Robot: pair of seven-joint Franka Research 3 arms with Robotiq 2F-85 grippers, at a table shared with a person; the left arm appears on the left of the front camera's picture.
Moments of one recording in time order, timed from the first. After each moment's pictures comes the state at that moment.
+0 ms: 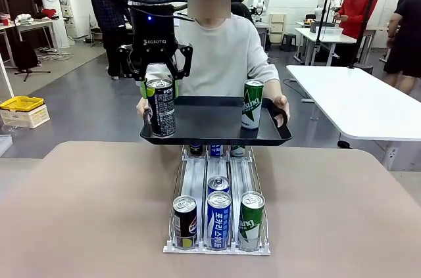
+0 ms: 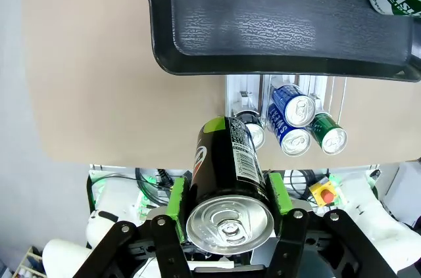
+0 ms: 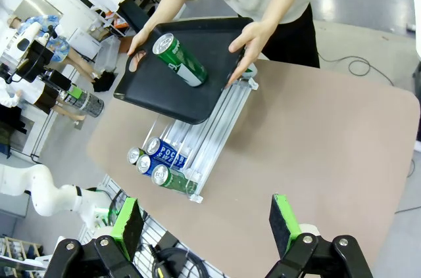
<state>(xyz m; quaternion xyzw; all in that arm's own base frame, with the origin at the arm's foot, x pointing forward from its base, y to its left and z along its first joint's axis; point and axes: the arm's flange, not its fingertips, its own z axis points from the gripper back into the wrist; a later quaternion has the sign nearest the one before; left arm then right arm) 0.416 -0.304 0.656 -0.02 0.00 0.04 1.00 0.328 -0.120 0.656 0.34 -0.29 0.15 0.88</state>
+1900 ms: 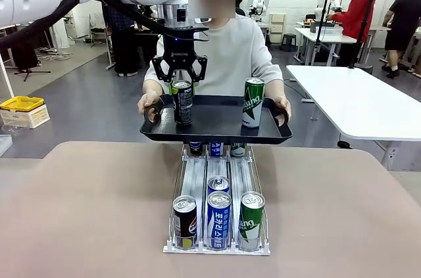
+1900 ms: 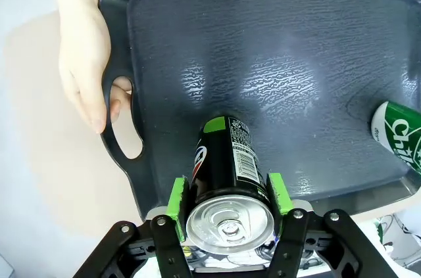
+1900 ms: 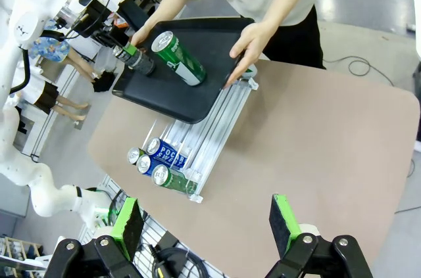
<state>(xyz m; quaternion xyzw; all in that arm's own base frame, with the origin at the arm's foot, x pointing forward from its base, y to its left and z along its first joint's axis) 0.575 -0.328 0.599 -0.01 -0.03 -0.01 1.00 0.328 -0.120 0.656 0.34 -0.29 0.15 0.88</state>
